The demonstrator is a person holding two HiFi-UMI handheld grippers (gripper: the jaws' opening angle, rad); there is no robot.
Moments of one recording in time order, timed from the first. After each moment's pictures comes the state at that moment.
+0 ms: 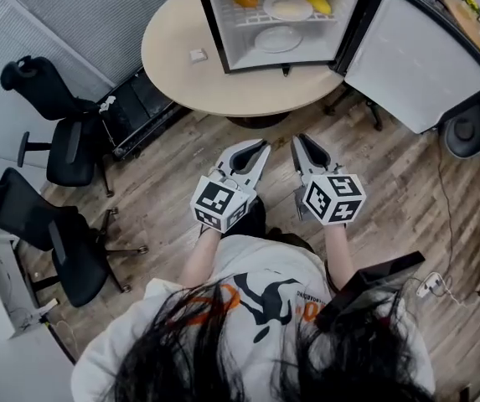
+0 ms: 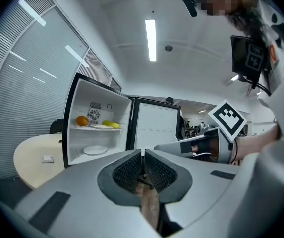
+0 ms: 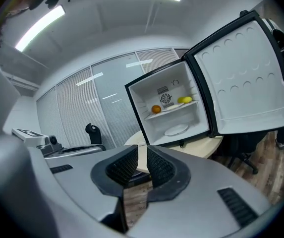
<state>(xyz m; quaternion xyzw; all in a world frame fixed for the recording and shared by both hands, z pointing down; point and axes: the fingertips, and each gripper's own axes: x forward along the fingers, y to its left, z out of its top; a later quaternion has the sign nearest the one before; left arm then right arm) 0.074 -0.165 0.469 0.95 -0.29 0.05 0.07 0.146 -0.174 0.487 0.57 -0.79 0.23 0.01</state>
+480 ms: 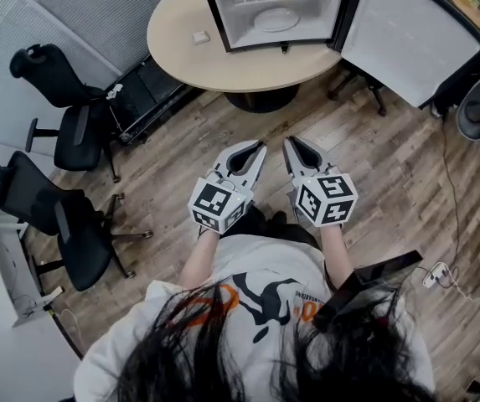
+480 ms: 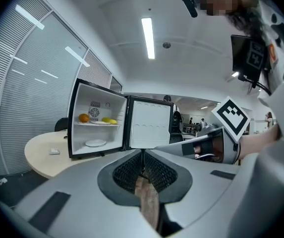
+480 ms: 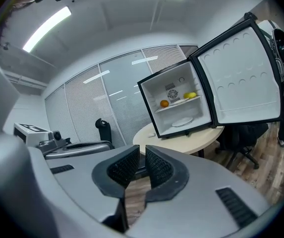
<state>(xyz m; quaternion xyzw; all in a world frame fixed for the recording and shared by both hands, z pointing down) 0.063 -0.080 0.476 0.95 -0.30 0.08 0.07 0.118 -0.087 0.494 0.54 -0.81 0.23 0.02</state>
